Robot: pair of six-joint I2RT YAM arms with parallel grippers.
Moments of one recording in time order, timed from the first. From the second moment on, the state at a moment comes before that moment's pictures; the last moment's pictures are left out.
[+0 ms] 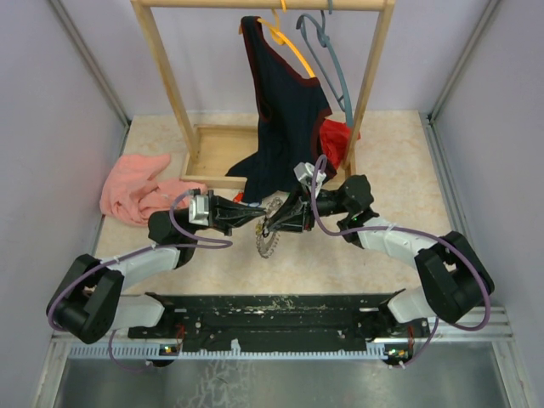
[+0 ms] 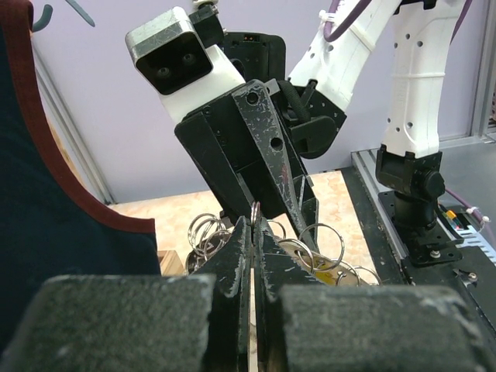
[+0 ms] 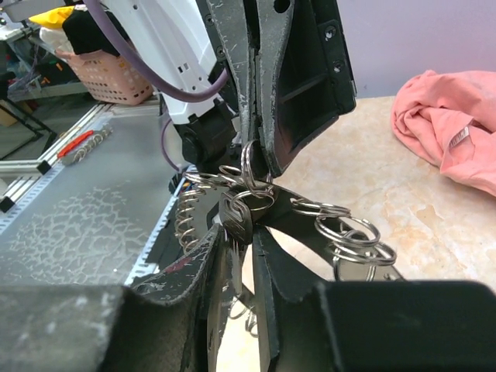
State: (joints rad) left arm -0.51 1.27 0.44 1.51 0.95 -0.32; right arm 0.58 1.39 0.67 1.01 -1.22 0.47
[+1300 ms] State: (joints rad) left arm -0.51 1.27 0.46 1.51 0.95 -0.32; right arm 0.58 1.42 0.67 1.05 -1.14 0.73
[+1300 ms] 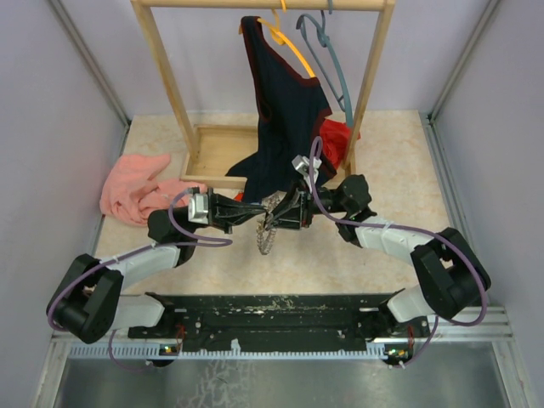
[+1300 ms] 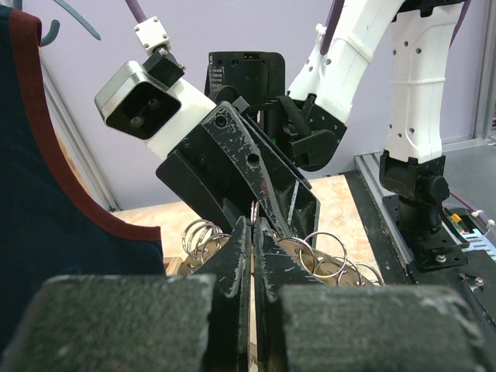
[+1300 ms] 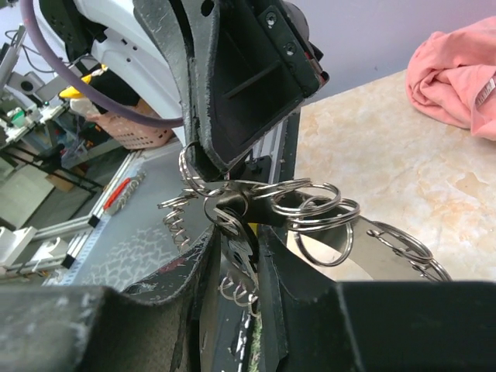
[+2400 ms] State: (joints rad) left arm -0.50 1.27 0.43 1.51 0.91 -0.26; right arm 0.53 1.40 0.69 0.95 -1.13 0.70
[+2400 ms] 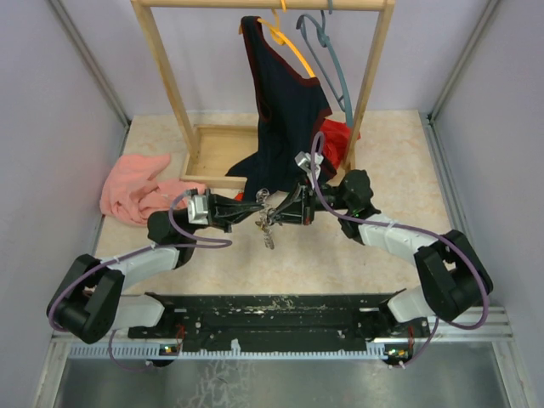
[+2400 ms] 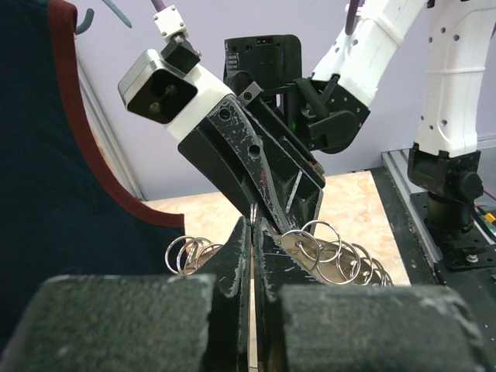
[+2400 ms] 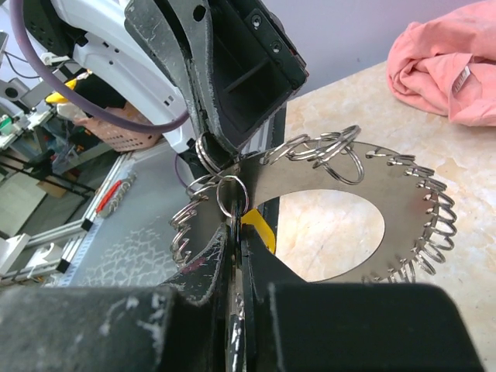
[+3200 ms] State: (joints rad) left arm -0.53 1.25 0.37 1.51 0.72 -0.08; right arm 0.54 1.38 0.85 0.45 -1.08 0.35
